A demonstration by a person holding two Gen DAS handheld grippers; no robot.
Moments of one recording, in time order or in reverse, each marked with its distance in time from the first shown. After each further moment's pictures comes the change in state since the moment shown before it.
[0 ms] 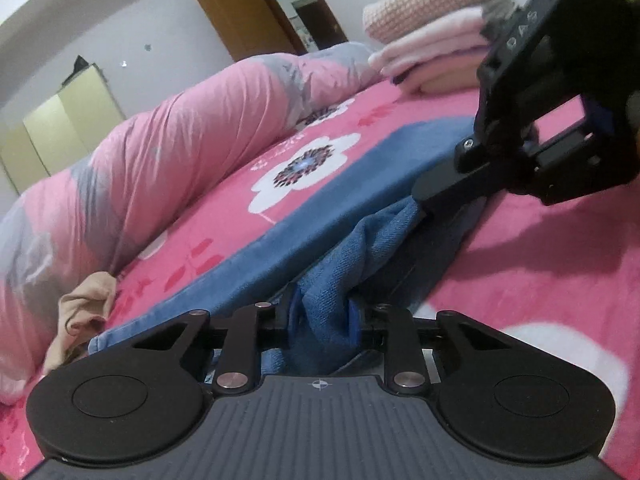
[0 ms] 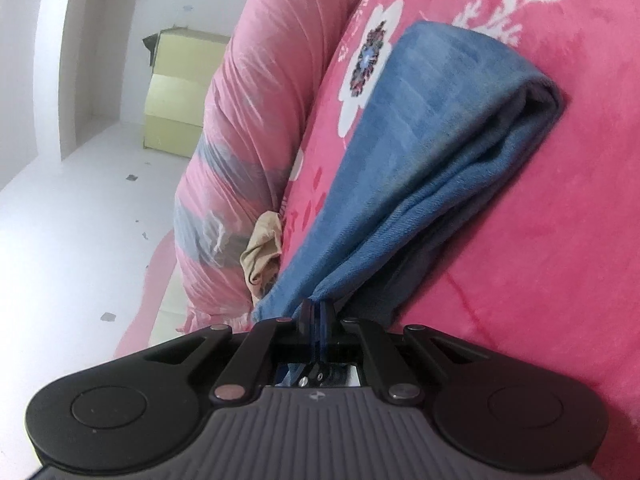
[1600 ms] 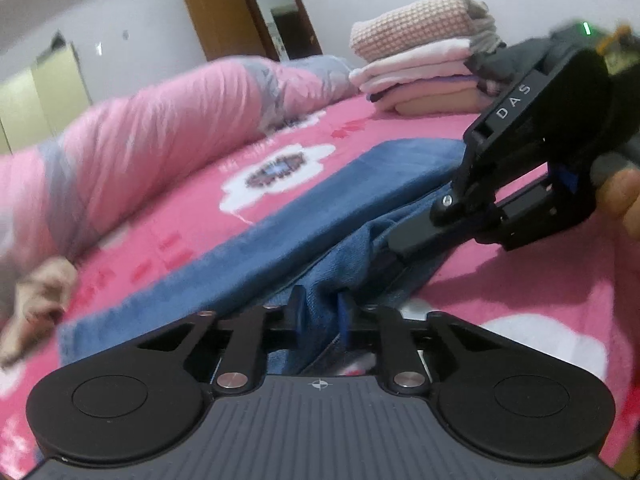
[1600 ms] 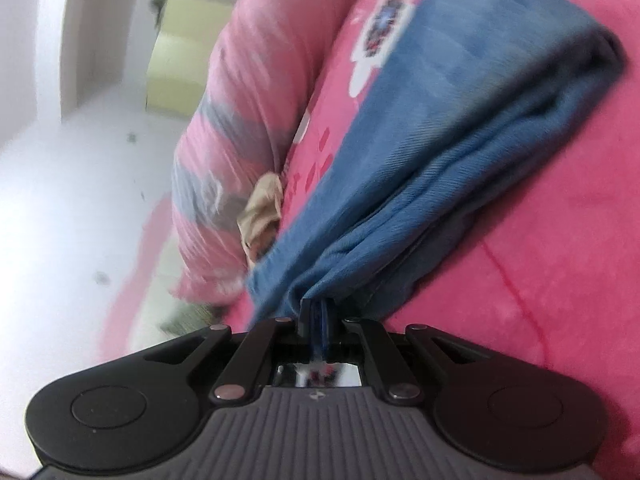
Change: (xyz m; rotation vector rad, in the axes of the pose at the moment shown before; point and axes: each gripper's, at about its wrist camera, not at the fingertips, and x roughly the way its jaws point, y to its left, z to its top) left arm -0.015 0.028 -0.007 0.002 -0.071 -0.132; right arm 0.024 0.014 -0.013 -0.108 0.113 -0.028
